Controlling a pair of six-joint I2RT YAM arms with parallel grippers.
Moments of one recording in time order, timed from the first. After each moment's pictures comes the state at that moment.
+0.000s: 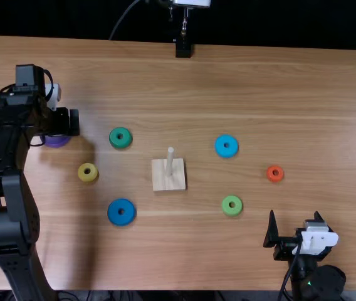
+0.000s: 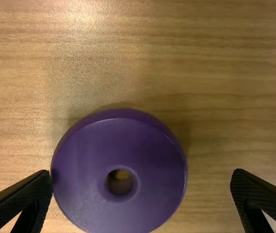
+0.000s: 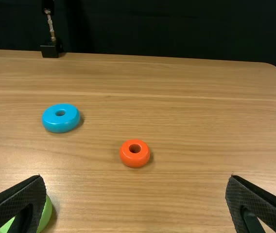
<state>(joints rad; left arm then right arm) 0.10 2.17 1.69 -0.80 0.04 0.01 -0.06 0.01 0.09 -0.29 -0.02 -0.10</state>
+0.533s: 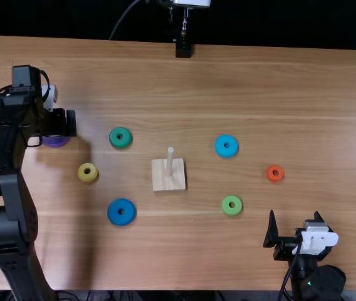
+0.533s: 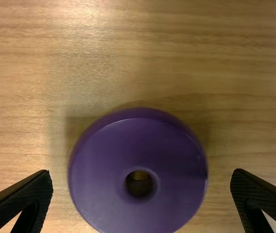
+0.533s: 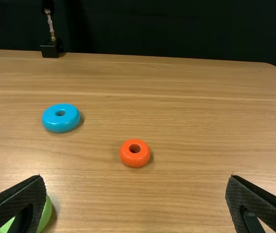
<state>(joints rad) 0.13 2.17 1.69 -0.79 0.04 0.01 -0.06 0.01 0.09 -0.29 -0.02 -0.10</state>
